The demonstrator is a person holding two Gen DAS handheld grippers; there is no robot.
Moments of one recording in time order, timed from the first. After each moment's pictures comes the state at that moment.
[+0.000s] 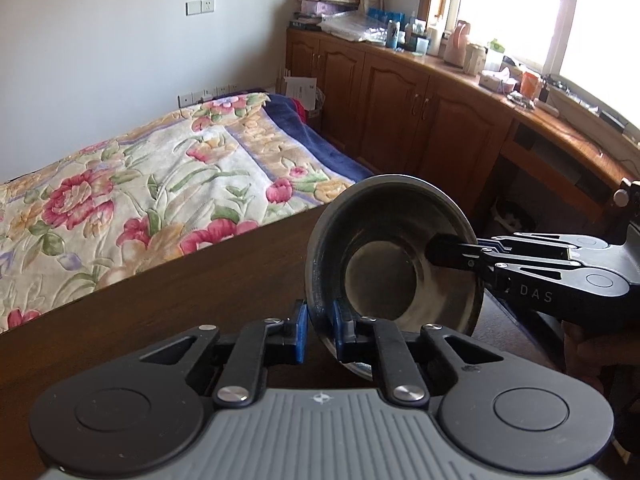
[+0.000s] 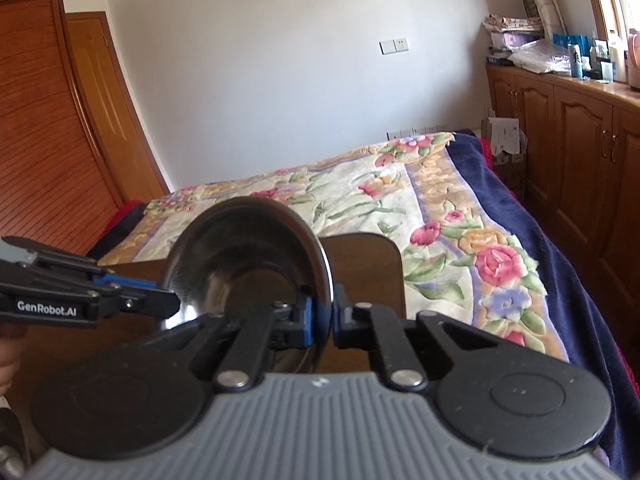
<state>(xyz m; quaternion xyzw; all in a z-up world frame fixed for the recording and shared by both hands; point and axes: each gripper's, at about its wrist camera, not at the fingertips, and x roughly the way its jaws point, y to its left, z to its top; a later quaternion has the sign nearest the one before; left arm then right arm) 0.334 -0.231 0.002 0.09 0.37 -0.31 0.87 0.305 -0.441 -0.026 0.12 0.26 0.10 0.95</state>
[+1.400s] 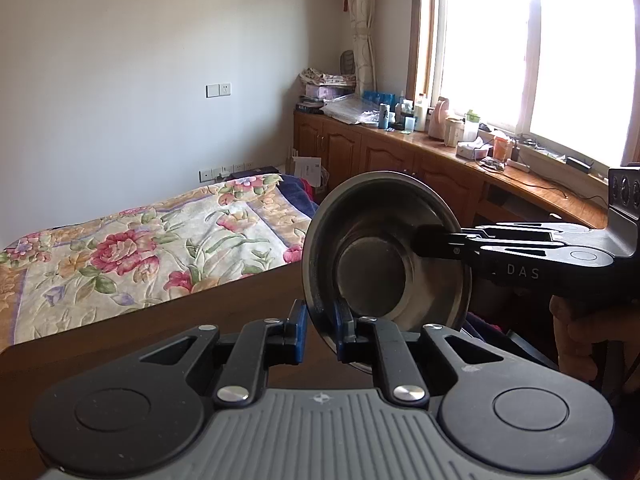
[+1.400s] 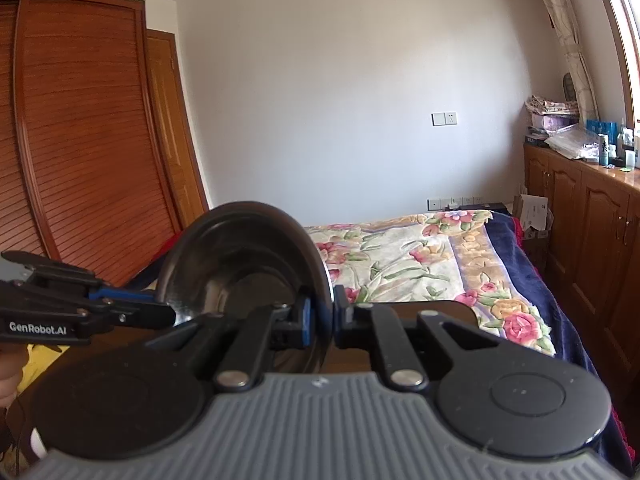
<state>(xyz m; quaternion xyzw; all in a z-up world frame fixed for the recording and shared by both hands) 0.191 -0.128 0.090 0.07 0.26 -0.31 0.91 0.207 -0.371 0.055 0.07 0.17 0.14 0.97</state>
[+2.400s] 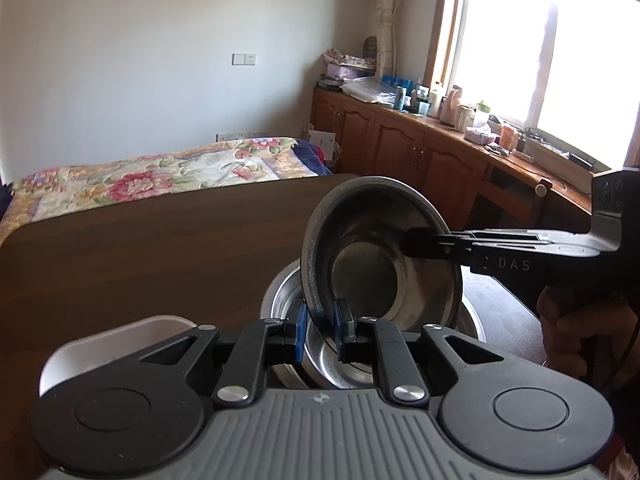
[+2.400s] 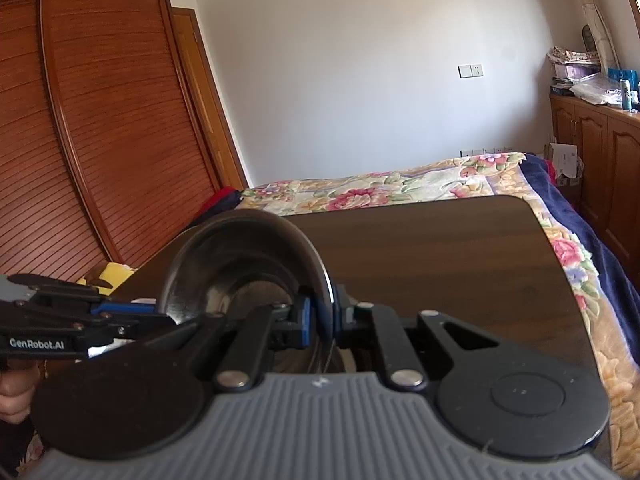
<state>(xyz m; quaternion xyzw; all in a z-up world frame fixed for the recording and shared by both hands) 0.108 -0.069 0.015 0.02 0.30 -0.28 0.91 0.150 -0.330 -0.009 0.09 0.22 0.19 0.95</state>
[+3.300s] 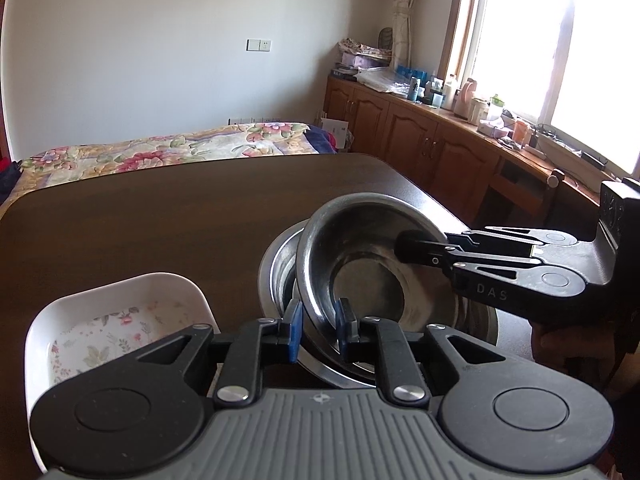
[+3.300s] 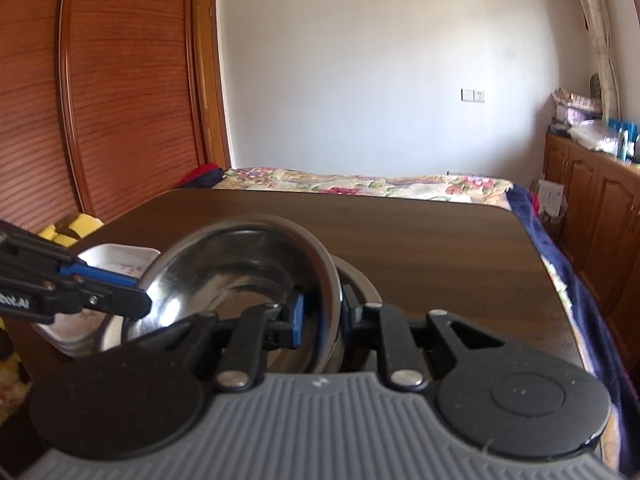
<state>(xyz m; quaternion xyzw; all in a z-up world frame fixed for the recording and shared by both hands) 0.100 -0.073 -0.003 0.02 0.31 -0.26 0.91 0.141 -0.304 -0.027 0.00 0.20 0.15 0.97</state>
